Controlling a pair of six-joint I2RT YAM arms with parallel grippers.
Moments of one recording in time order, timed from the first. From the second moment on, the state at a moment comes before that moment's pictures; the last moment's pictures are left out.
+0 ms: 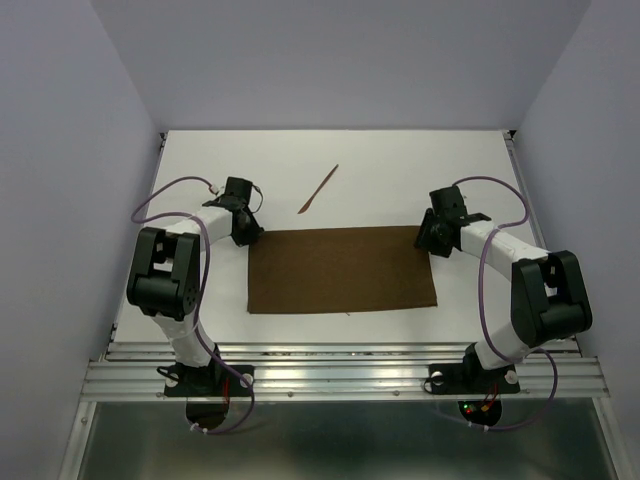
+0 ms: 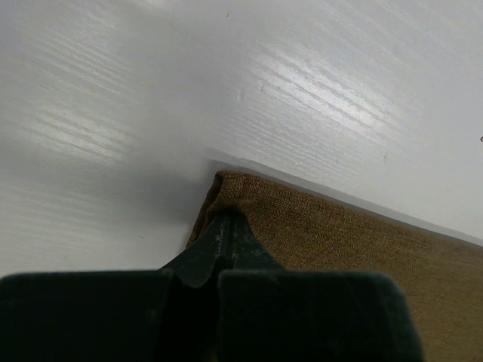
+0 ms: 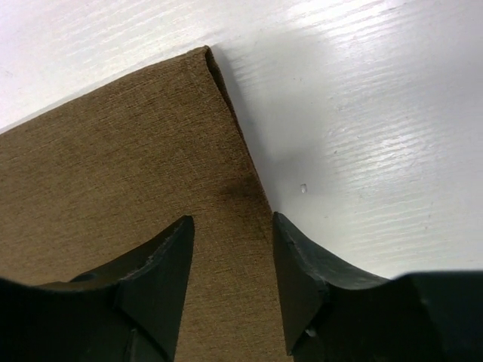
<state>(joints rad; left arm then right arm) -0.20 1.74 1.03 -0.37 -0.11 -0.67 0.22 1.54 0.90 -0.39 0.15 0.58</state>
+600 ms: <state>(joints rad) -0.20 1.66 1.03 -0.44 -0.14 -0.67 0.22 1.63 0.91 -0.41 0.16 0.48</state>
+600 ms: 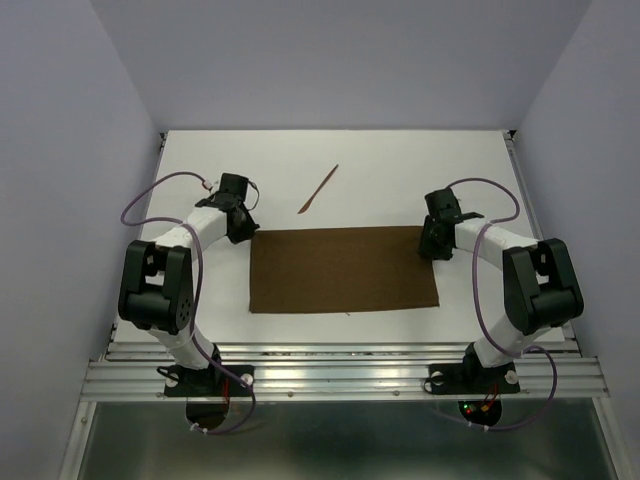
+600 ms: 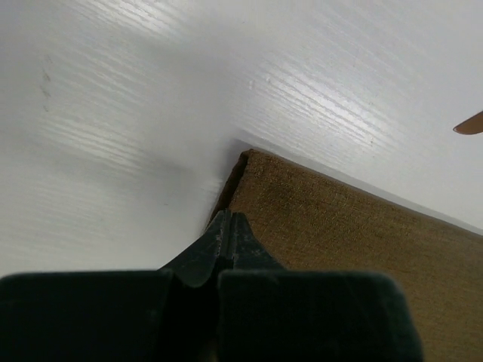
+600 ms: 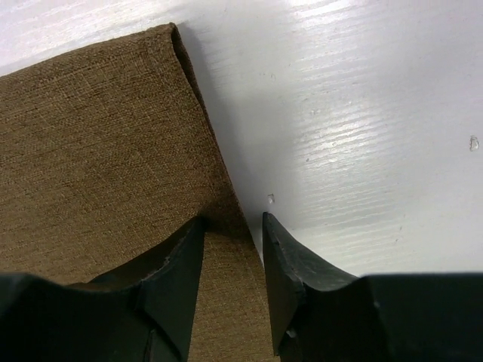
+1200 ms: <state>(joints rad) -0.18 1.58 0.87 -0.43 -0.16 -0.71 0.22 1.63 0.91 -0.39 0.13 0.46</state>
